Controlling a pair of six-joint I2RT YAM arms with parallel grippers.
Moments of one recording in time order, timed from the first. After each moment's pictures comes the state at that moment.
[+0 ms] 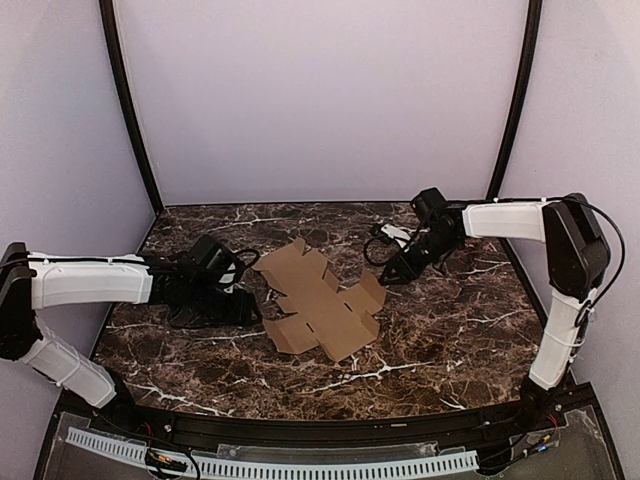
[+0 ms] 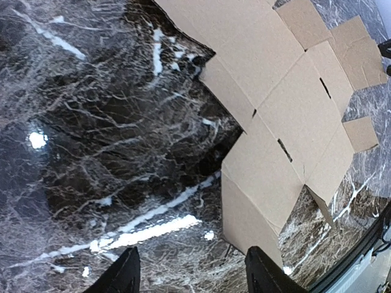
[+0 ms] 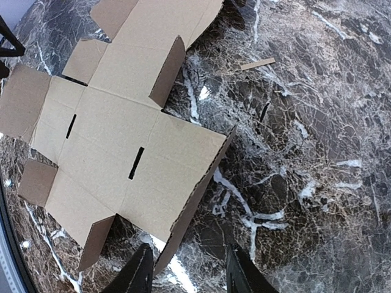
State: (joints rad) left arm -0.73 1.40 0.82 -0.46 0.07 -0.66; right arm 0.46 1.86 1.29 -0.57 -0.54 -0.35
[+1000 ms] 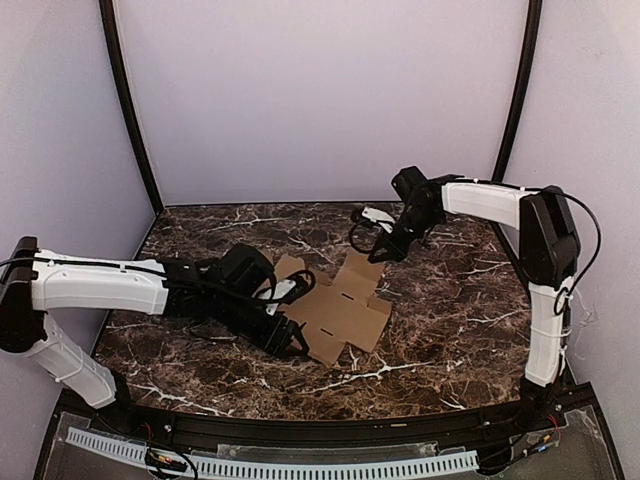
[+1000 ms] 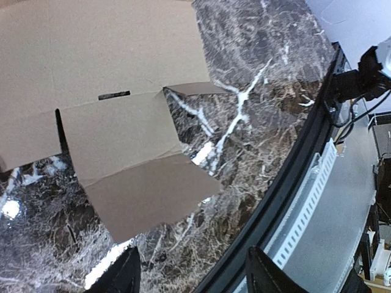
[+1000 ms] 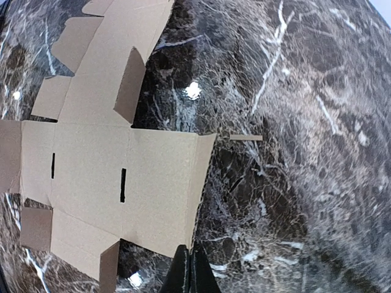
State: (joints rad) left arm -1.00 1.48 0.93 -0.40 0.31 -0.49; right arm 0.48 2.06 1.67 -0.80 -0.53 -0.59
